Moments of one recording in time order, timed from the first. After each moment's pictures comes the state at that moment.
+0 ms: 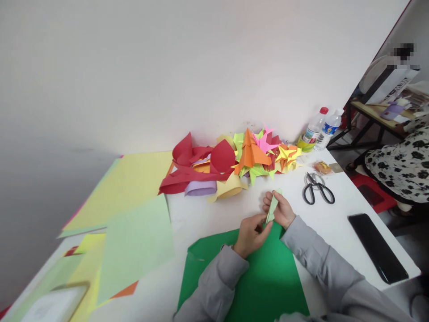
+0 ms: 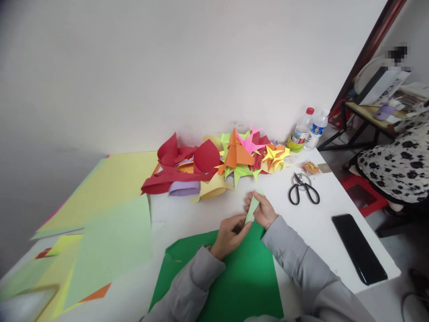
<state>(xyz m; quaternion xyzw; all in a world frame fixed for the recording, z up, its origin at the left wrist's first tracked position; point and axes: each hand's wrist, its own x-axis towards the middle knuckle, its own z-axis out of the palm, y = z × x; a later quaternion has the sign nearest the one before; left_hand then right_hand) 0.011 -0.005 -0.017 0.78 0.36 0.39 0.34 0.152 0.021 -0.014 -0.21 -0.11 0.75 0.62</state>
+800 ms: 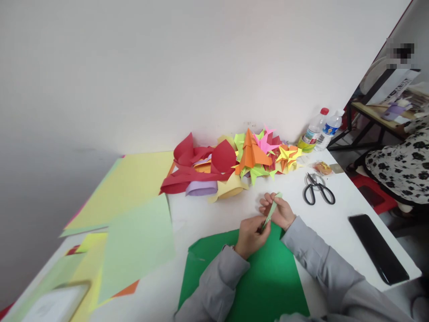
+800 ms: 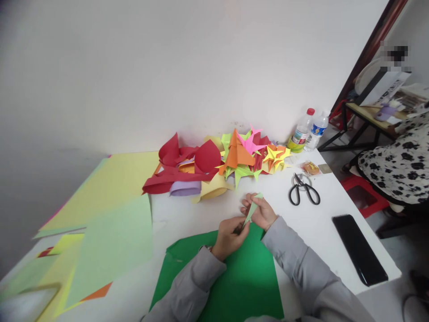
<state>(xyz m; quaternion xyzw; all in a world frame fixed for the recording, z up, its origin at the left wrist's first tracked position) 0.013 -0.007 -0.019 0.80 0.35 0.43 0.21 0.148 0.015 -0.009 -0.16 -0.17 0.76 0.61</state>
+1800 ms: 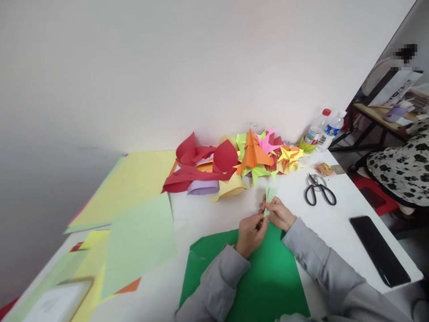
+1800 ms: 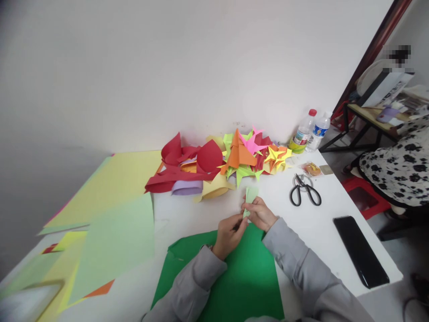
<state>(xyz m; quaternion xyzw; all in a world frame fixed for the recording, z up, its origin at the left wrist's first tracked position) 0.009 -0.004 -0.020 0.77 0.39 0.44 0.25 0.145 0.017 -0.021 -0.28 -0.19 0.76 0.55</state>
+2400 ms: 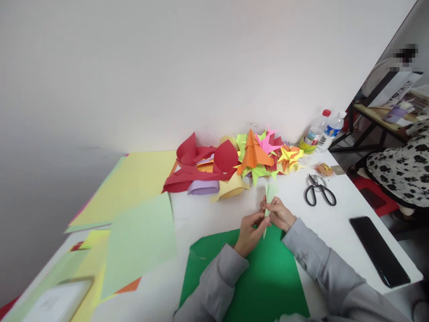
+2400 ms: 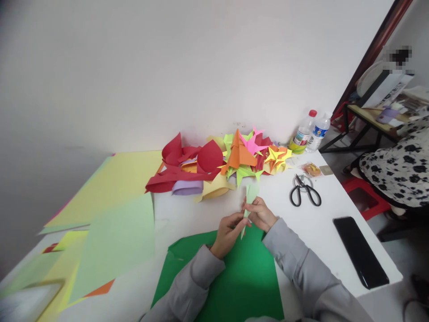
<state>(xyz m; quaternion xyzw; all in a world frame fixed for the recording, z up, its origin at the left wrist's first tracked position) 0.007 -0.002 -0.012 0.68 0.35 0.42 0.49 0.144 0.017 -0.019 -0.28 -0.23 0.75 0.55</state>
